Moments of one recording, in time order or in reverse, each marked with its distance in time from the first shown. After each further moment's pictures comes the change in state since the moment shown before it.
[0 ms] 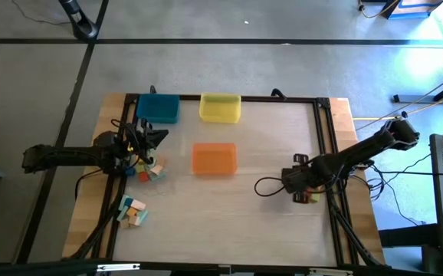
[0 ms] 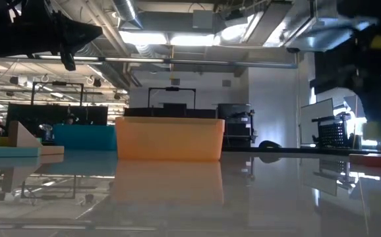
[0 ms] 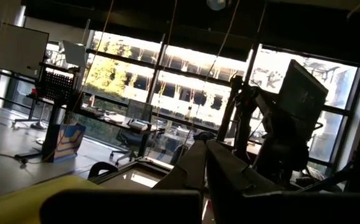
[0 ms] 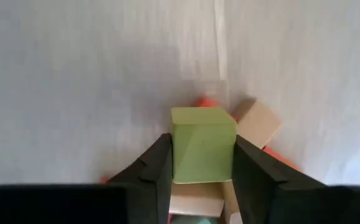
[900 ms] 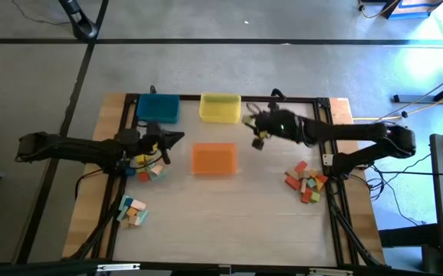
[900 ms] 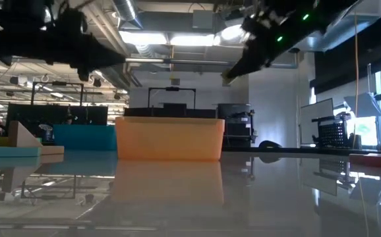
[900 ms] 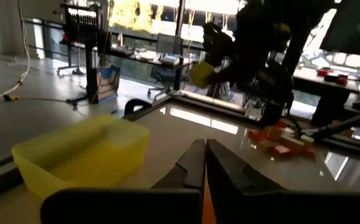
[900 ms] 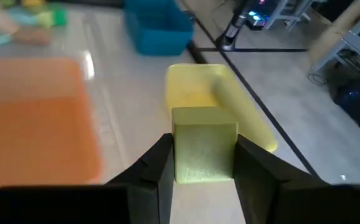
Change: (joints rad) left arm 0.000 0.447 0.137 -0.036 -0.068 0.059; right arm -0.677 0.083 0.061 1.002 0.075 -0.645
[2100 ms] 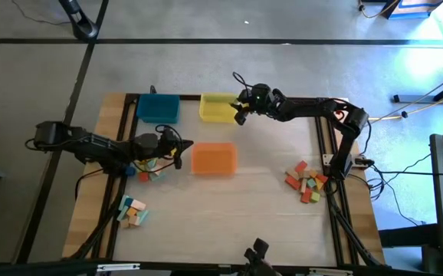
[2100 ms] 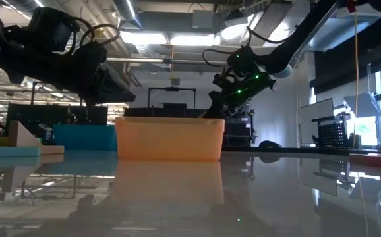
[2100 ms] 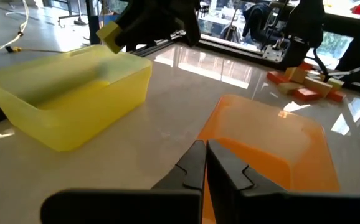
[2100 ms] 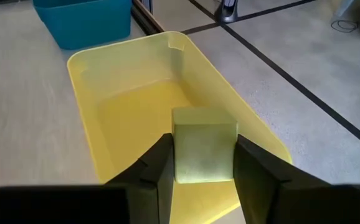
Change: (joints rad) left arm 0.000 0.409 0.002 0.189 0.000 -0.046; right arm -0.319 0.521 0.211 0.260 -0.291 0.083
